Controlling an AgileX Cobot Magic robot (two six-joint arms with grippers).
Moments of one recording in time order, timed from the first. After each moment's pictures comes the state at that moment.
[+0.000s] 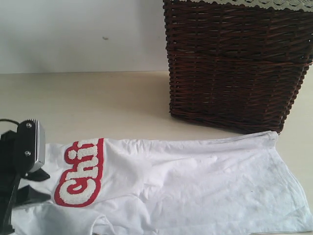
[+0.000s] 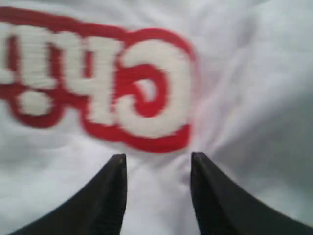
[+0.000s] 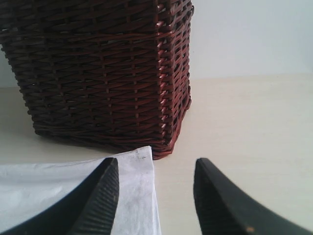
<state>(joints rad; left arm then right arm) -0.22 1.43 -0.52 -0.77 0.44 1.80 -0.02 0.01 0.00 0.11 0.29 -0.05</state>
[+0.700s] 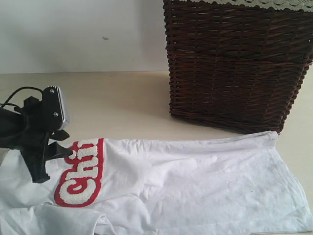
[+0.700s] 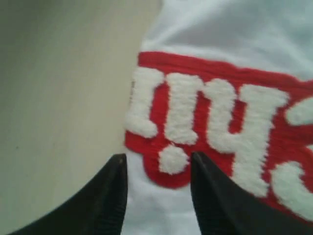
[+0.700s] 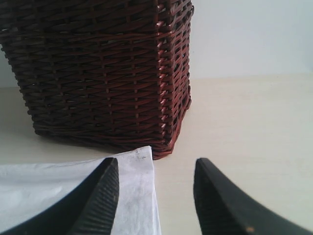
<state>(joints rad) -0.22 1.68 -0.75 -1.07 0.33 2.08 -0.02 0.01 0.00 0.11 0.29 -0.05</state>
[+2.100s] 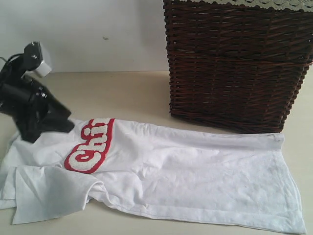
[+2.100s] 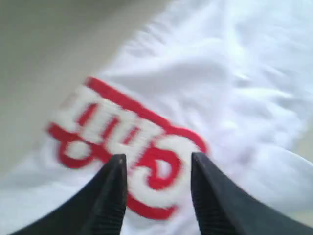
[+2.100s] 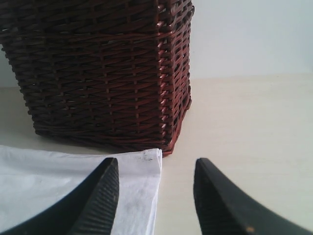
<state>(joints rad) -0.04 1.70 -1.01 -0.90 0.90 1.70 -0.02 0.01 0.00 0.11 0.29 -0.05</state>
